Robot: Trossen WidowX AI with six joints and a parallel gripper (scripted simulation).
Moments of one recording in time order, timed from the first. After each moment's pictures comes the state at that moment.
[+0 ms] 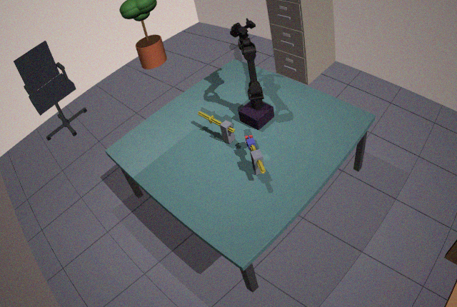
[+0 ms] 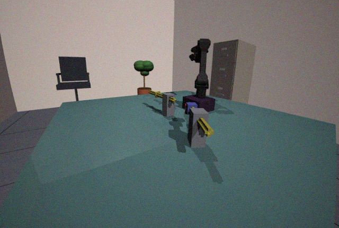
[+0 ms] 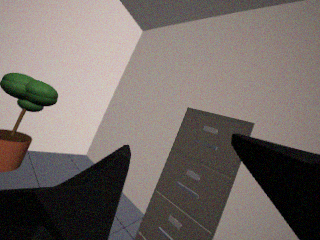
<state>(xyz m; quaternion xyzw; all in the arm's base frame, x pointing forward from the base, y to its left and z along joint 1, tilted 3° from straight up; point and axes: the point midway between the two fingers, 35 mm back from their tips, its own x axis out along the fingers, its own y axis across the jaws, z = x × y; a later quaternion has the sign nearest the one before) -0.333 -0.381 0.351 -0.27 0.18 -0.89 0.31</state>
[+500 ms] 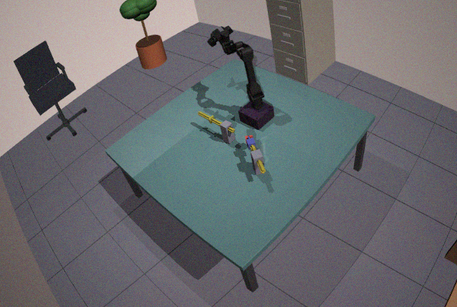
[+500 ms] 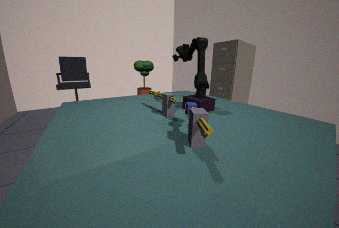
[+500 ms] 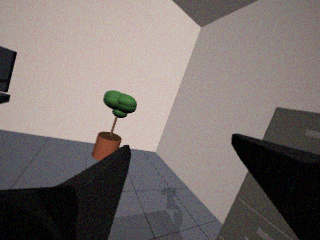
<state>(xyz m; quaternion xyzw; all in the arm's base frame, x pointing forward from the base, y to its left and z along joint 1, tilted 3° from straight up) -0.180 -0.473 0.328 -0.21 0.14 -0.83 0.50</state>
